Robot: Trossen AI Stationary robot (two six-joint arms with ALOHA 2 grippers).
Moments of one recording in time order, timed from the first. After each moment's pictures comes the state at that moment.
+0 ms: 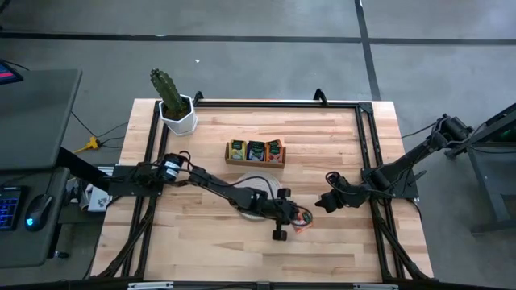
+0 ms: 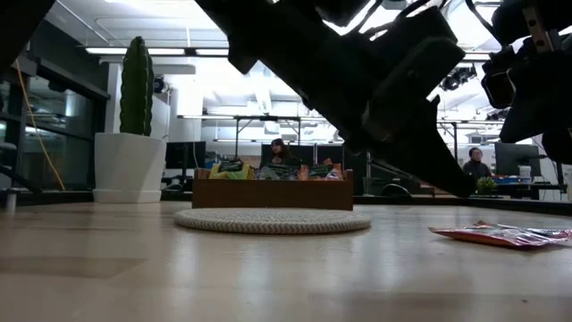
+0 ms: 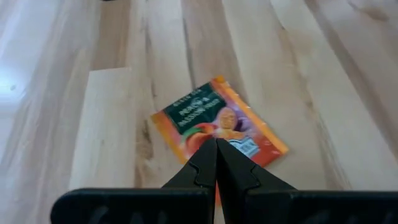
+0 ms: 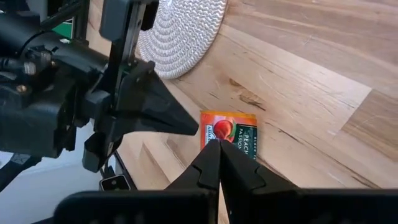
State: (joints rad) left arm -0.29 2.24 1.57 0.02 -0.15 -0.07; right arm 0.54 0.96 0.35 -0.09 0.28 1.60
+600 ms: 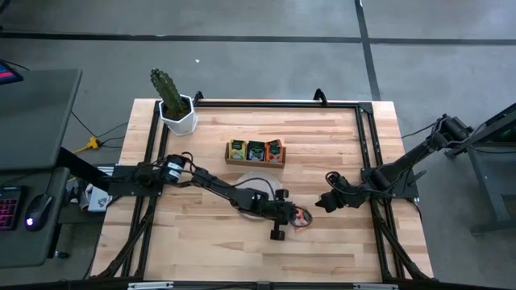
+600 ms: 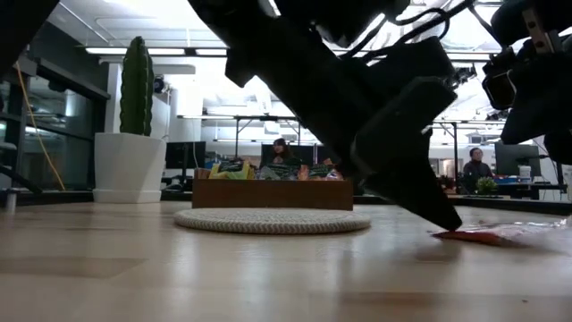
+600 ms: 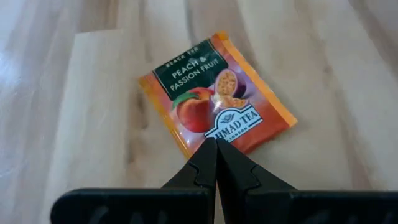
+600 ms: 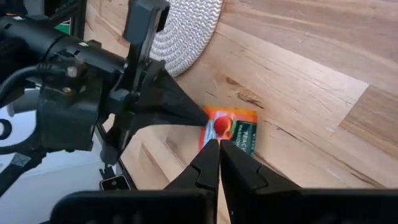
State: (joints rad) left arm -0.29 2.28 1.57 -0.02 -0.14 -0.09; right arm 0.54 0.96 0.35 -0.09 0.28 1.62
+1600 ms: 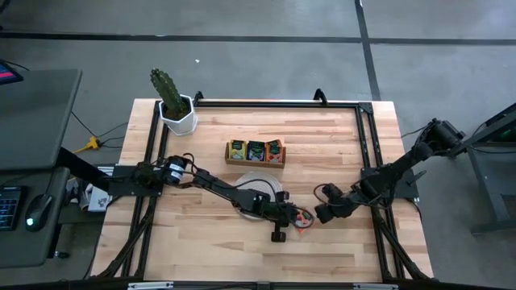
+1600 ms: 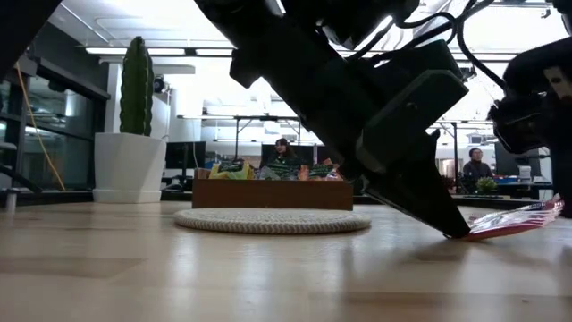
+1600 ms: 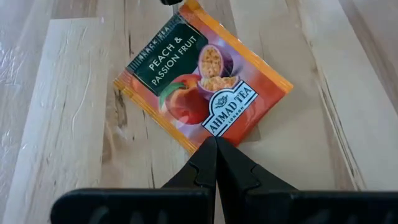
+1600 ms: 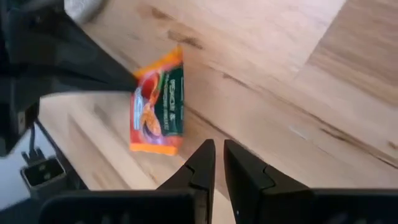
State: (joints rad) left arm -0.29 2.35 1.58 -0.09 -0.08 -0.15; right arm 0.57 1.24 0.35 0.01 0.11 1.69
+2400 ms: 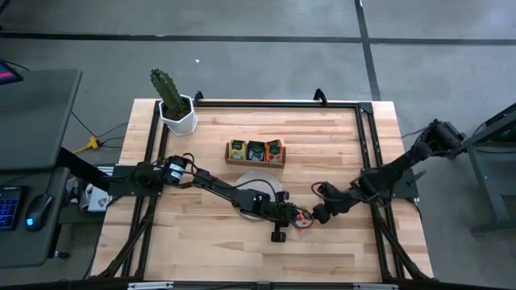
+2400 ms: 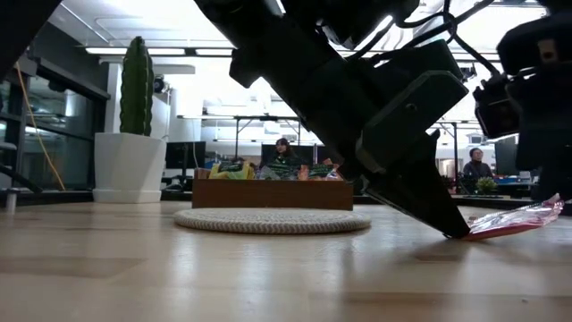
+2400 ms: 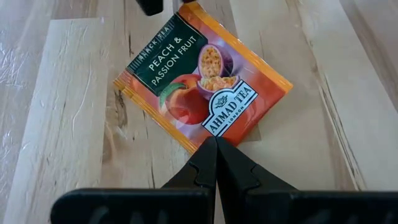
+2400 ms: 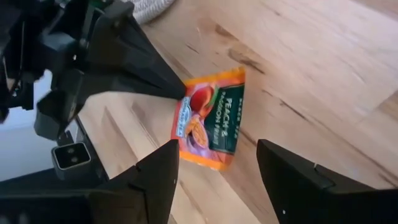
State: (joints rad) left arm -0.29 2.35 1.58 -0.09 -0.09 -0.15; right arm 0.51 1.24 0.35 0.12 0.09 1.50
